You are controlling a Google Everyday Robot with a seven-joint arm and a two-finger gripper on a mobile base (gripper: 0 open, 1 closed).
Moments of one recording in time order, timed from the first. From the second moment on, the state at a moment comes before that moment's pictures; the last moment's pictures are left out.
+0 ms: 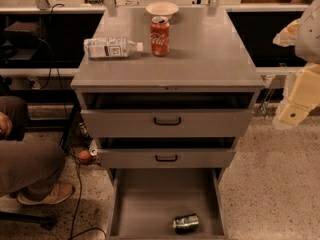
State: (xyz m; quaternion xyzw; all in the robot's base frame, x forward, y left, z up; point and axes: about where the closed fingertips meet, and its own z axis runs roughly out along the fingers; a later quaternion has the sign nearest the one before) arm 0.438 -0.212 0.992 -0.60 0.78 -0.05 0.18
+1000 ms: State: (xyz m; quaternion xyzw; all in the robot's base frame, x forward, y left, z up) arm 0.445 -0.217 0.863 -0.61 0.78 0.00 0.13
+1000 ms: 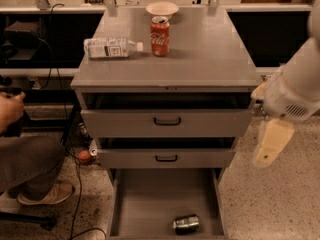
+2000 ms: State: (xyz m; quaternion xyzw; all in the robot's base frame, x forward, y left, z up) arm 0.427 -0.186 0.656 -0.61 0.78 0.11 0.05
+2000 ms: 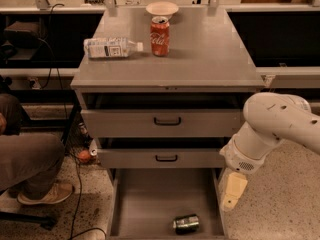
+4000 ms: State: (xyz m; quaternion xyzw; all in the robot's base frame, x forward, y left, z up) arm 0.461 -0.185 0.426 -0.66 0.72 0.16 0.09
